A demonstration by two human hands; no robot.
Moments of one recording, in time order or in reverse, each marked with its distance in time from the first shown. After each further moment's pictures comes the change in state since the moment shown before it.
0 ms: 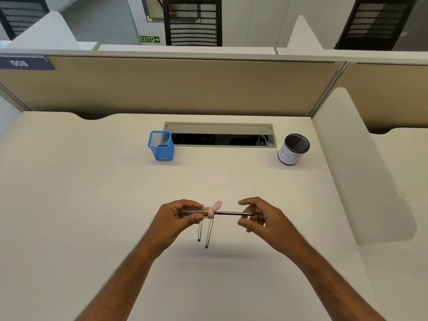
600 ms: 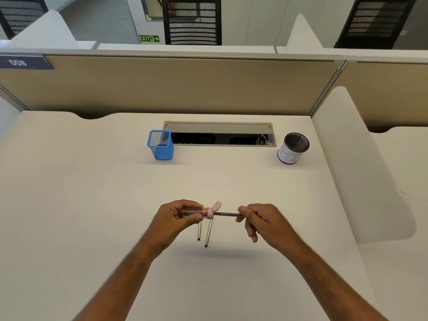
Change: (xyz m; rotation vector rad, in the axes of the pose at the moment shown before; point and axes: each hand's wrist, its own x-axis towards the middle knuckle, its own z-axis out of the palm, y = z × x) left_hand 0.001 -0.005 -0.001 -0.009 -0.015 -0.011; right_hand 0.007 -0.005 0.007 -0.010 -0.017 0.090
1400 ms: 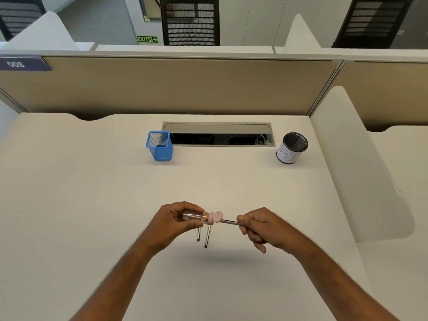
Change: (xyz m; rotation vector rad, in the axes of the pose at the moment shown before) left_hand -0.002 0.007 -0.005 0.084 -0.073 0.060; right_hand 0.001 0.004 -0.010 0.068 -0.266 0.160
